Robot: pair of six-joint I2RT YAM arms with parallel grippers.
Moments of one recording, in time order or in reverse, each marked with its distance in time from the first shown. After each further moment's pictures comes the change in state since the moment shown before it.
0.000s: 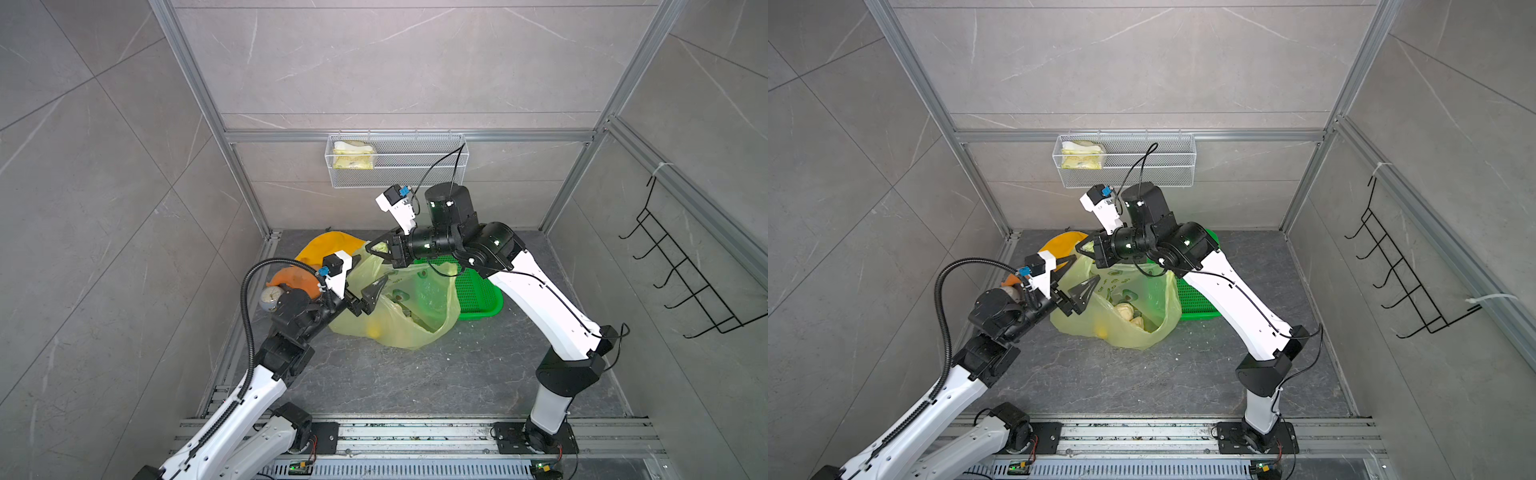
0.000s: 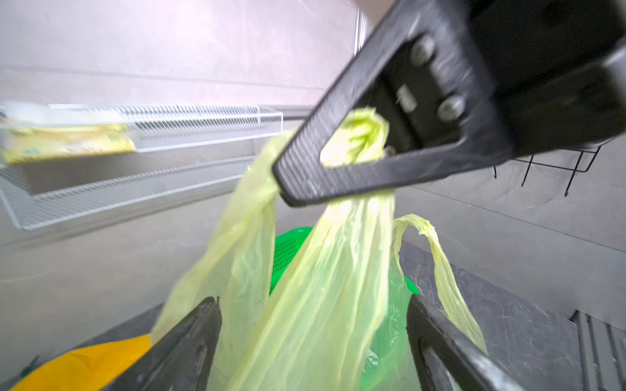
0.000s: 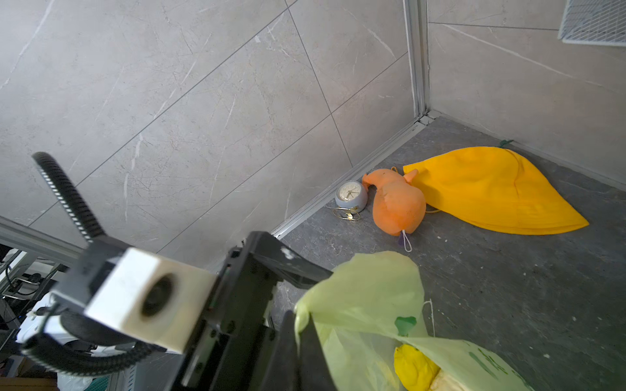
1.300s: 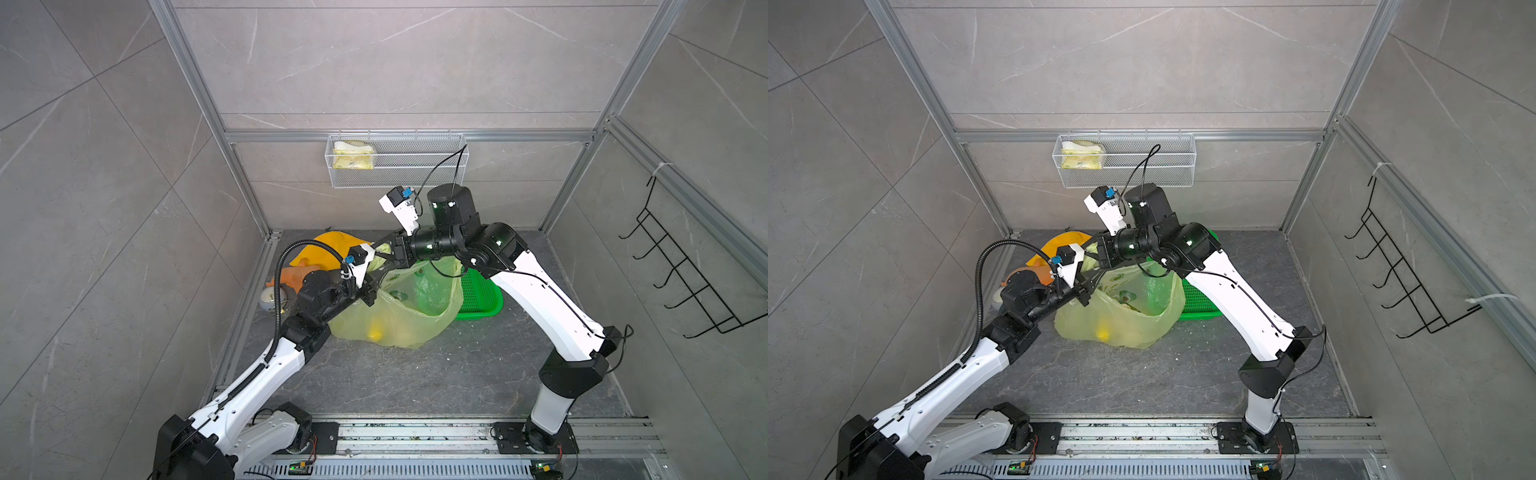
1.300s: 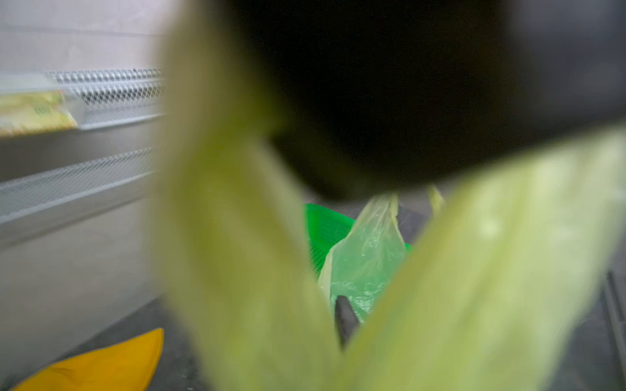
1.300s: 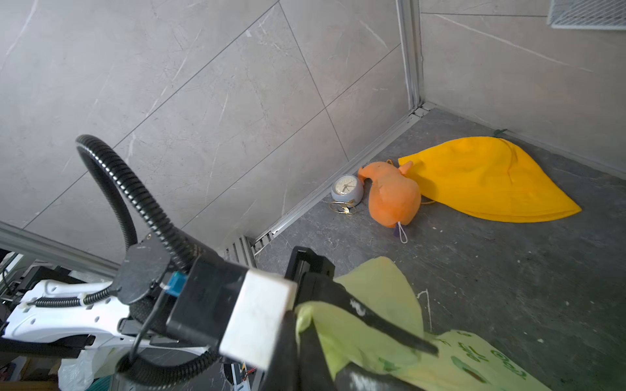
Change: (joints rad) left arm 0.006 0.264 0.018 0.132 0.064 0.048; right arm -0.008 -0.020 -0.033 -0.008 0.013 0.016
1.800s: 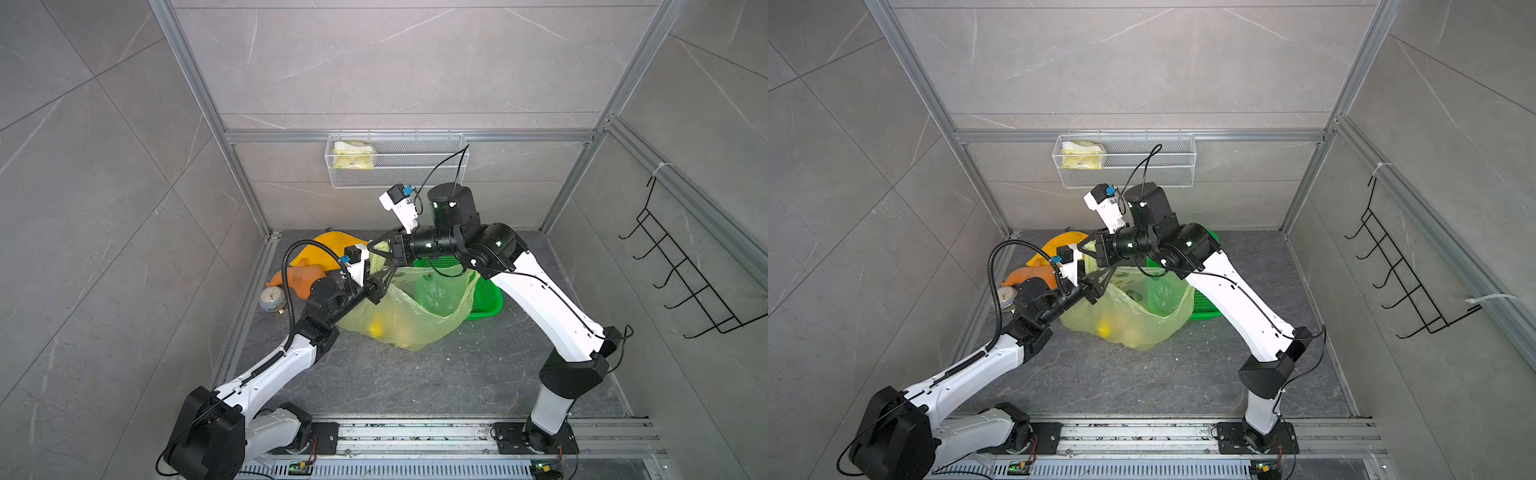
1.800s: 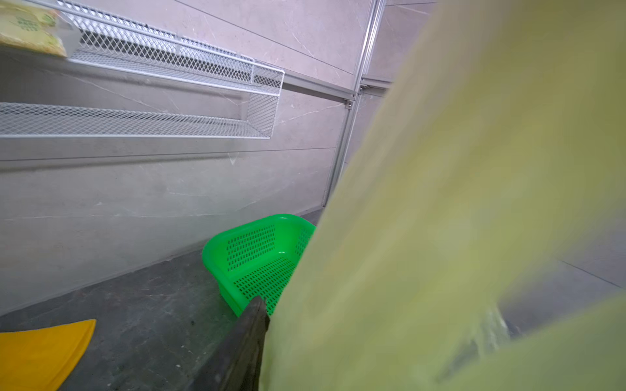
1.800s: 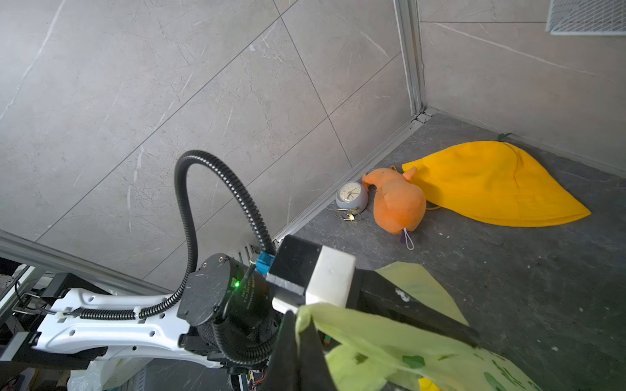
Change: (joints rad) left arm 0.001 0.111 -0.097 0.304 -0.016 -0.249; right arm 0.005 0.000 0.000 0.040 -0.006 0.037
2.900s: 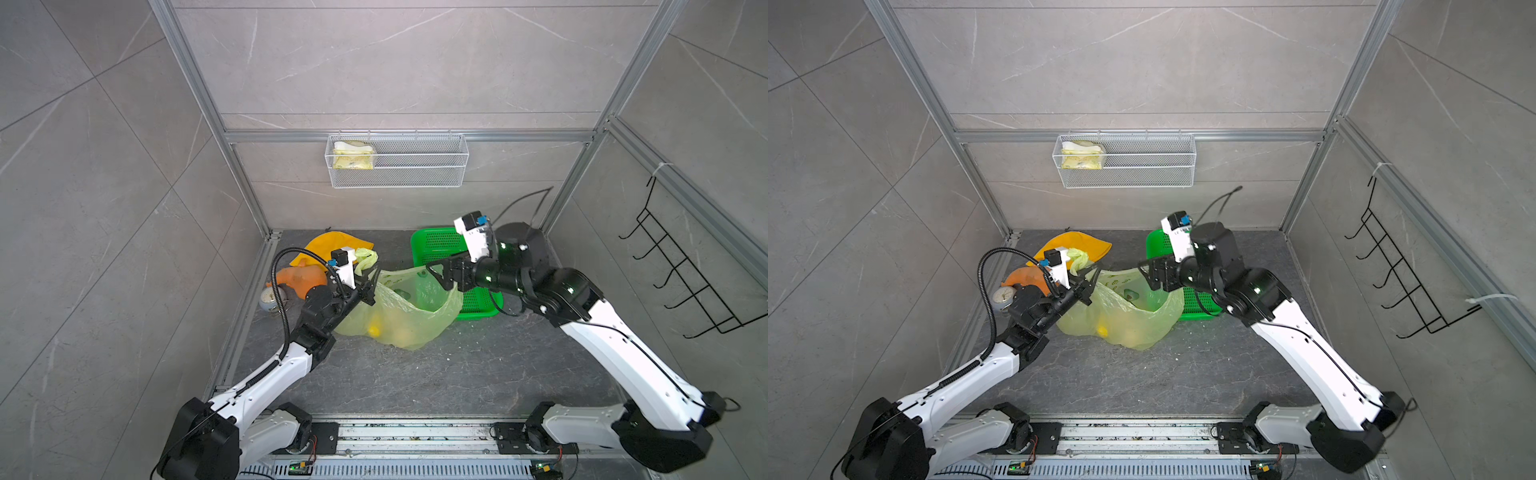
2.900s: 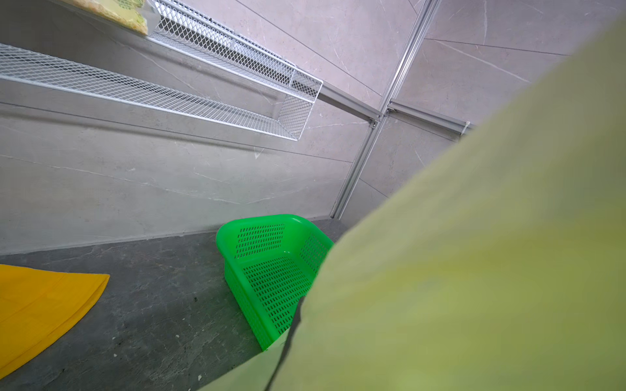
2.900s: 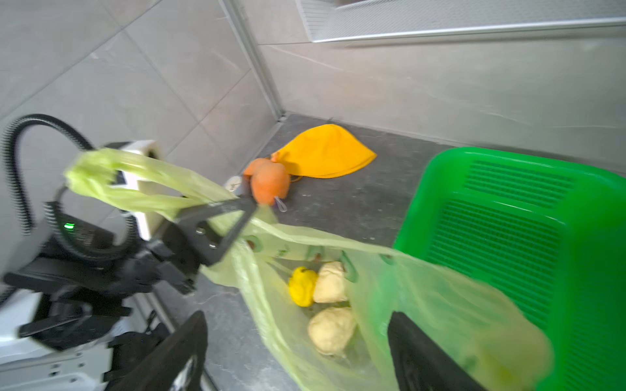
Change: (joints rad) left arm 0.002 -0.089 -0.075 -0.016 -0.119 -0.142; right arm -0.127 -0.584 -0.739 0.068 0.414 -0.026
